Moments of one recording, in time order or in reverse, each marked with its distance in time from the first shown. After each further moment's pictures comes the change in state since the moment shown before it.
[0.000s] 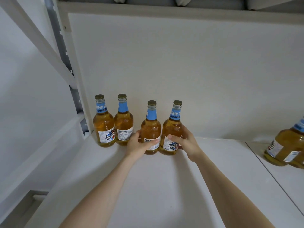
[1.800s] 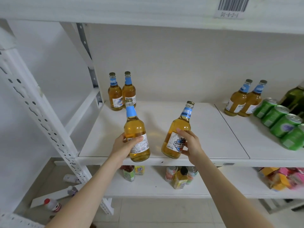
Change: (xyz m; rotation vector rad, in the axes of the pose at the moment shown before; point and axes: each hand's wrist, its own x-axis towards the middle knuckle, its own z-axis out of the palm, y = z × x) left_hand -0.279 0.041 -0.087 -0.197 -0.069 -0.248; right_hand -0.282 -0.041 0.033 0.231 0.289 0.330
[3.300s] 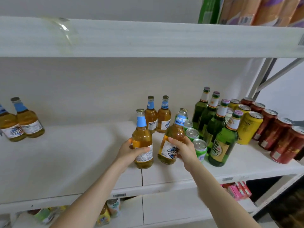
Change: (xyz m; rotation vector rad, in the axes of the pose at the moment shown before) left_hand 0.034 0.030 0.460 0.186 -0.193 0.096; right_hand 0.076 -0.117 -0.401 0.074 0.082 -0.165
